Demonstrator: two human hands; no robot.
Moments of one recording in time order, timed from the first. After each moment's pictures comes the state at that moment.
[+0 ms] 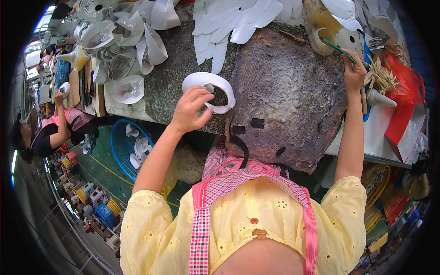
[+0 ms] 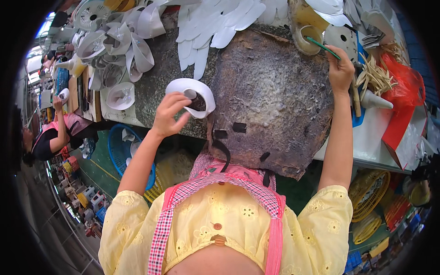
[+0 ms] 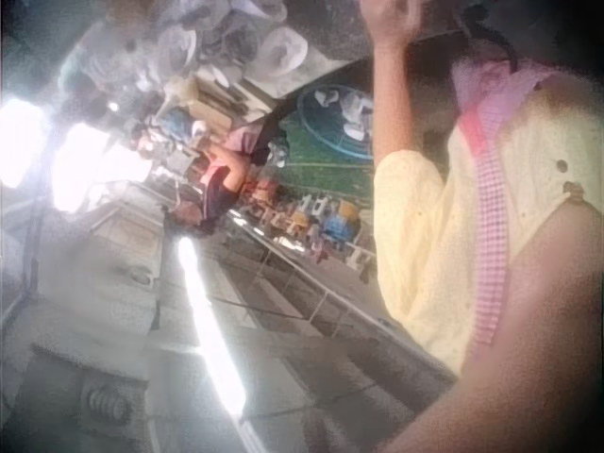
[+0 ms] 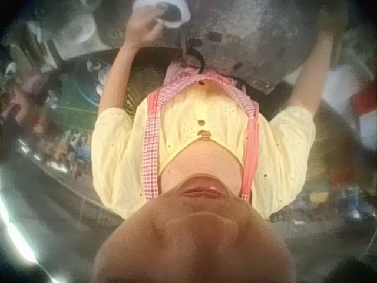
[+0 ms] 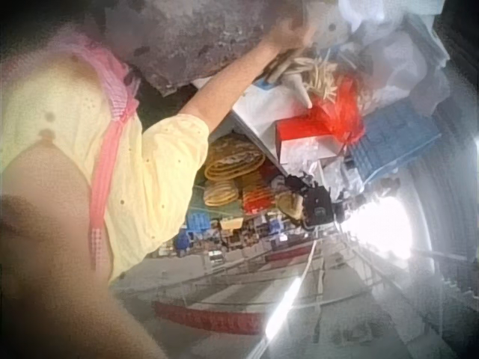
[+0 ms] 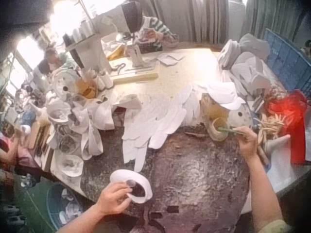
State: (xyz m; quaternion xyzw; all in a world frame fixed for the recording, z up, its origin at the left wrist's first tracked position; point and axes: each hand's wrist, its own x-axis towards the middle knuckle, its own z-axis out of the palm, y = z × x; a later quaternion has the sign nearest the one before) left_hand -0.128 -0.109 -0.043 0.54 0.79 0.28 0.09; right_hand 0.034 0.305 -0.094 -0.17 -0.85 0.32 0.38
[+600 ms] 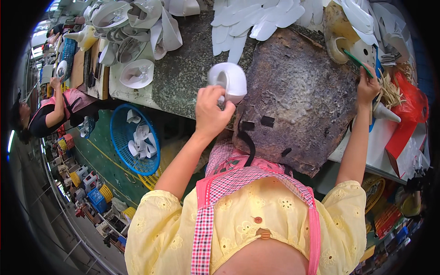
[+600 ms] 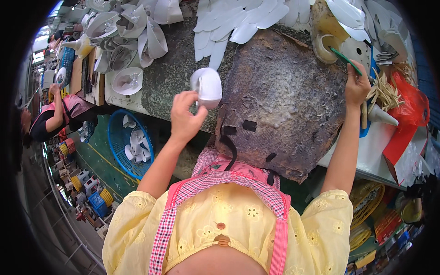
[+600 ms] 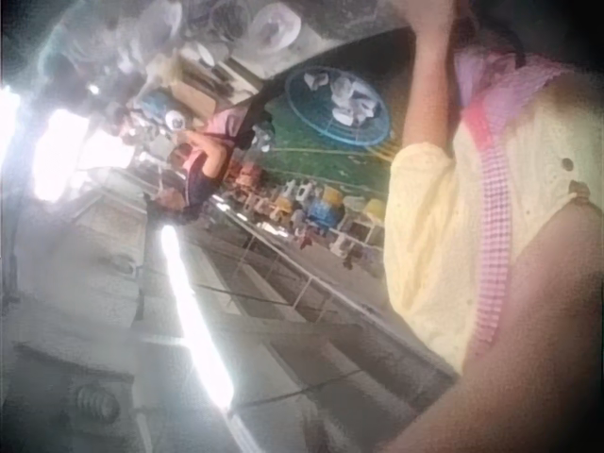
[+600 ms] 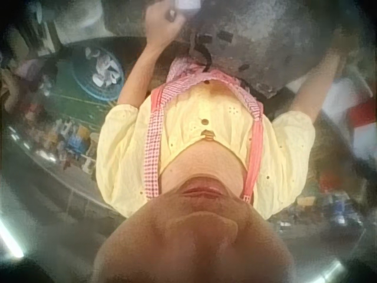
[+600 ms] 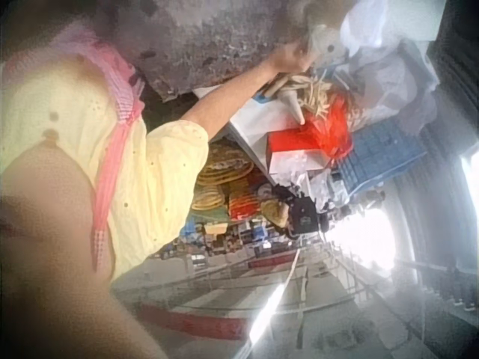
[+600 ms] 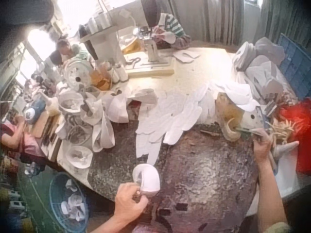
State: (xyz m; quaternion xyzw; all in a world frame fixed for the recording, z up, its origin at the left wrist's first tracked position) left_hand -0.079 -0.095 -0.040 0.30 0.90 0.33 0.00; right_hand 0.040 0.300 -0.093 -0.23 -0.84 0.30 0.38
